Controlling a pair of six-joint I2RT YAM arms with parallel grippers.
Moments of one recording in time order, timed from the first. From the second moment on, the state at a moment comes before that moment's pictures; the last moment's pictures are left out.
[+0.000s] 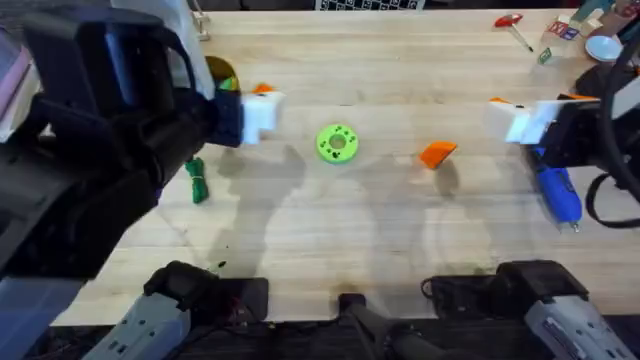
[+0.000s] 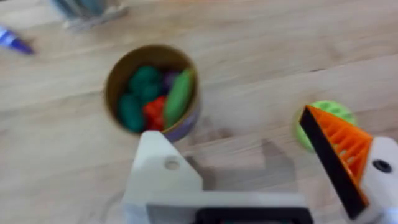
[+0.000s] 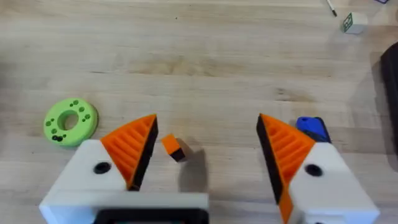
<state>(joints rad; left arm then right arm) -0.32 0.79 0.75 -0.55 -0.16 -0.06 0.00 0.61 0.80 -0.81 -0.02 0.00</state>
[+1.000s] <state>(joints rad) -0.55 0.79 0.75 -0.25 0.23 -0.02 0.00 0.61 0.80 -1.25 -0.02 0.00</state>
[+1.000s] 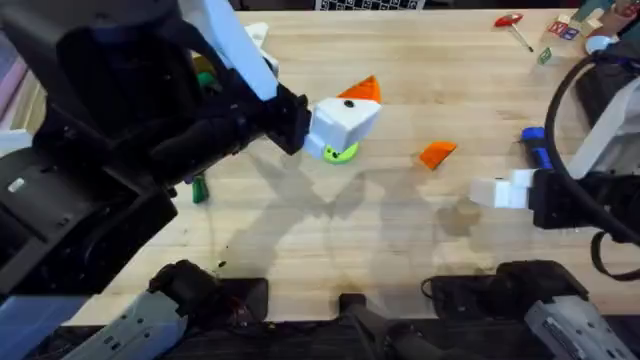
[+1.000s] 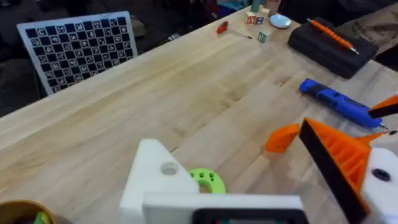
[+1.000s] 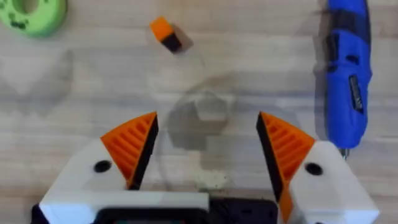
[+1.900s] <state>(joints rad) -0.55 0.09 0.01 0.22 0.24 0.00 0.00 0.61 0.80 -1.25 -0.02 0.00</state>
